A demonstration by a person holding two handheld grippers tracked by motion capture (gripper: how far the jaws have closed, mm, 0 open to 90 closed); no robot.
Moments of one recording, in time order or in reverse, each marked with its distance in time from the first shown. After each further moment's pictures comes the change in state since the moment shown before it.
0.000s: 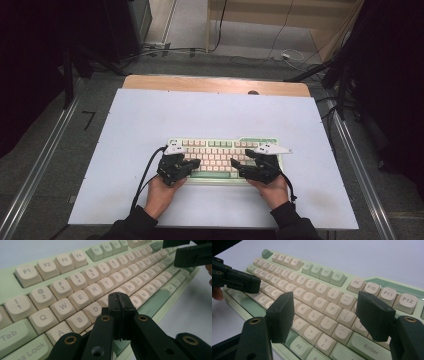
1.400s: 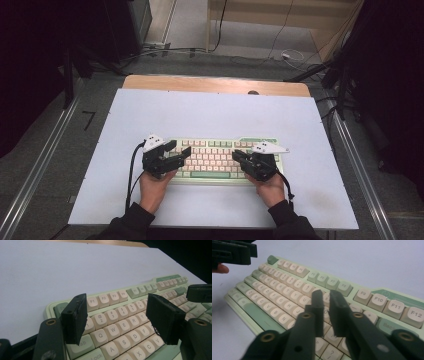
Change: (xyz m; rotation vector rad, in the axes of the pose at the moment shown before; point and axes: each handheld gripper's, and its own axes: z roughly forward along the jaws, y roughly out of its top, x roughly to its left) left arm 0.025 0.002 -0.029 -0.262 0.161 -0.110; right arm 0.007 0.006 0.005 -0.034 0.010 -0.030
